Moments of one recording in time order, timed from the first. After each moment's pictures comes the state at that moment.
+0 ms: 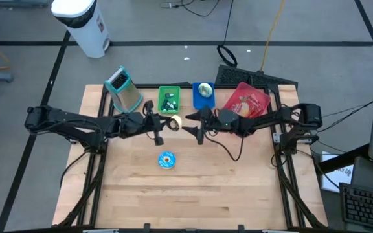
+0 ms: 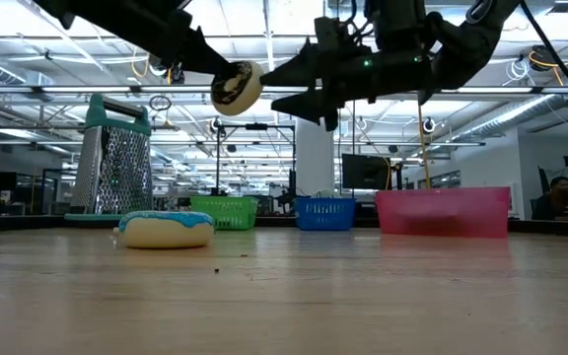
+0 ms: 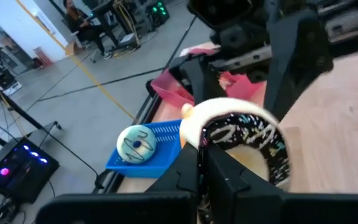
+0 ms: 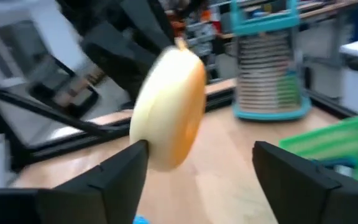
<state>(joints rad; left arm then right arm) -0.01 1.16 0.70 0.17 -0.39 0.31 -0.13 1.66 0.78 0.83 -0.01 0.25</state>
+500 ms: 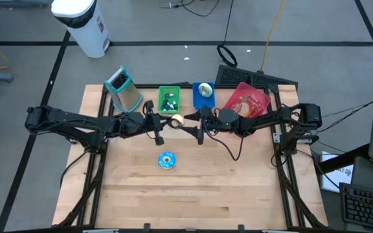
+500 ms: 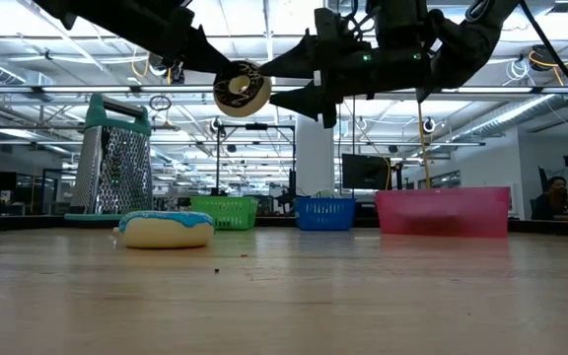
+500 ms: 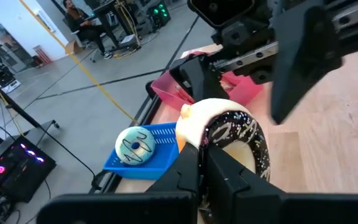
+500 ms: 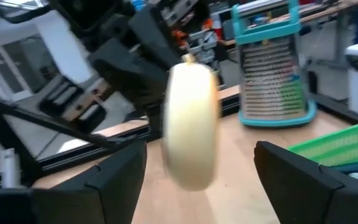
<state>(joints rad) 0.00 1.17 0.70 0.19 -0.39 0.29 -0.13 1.67 0.79 0.87 -0.04 0.30</state>
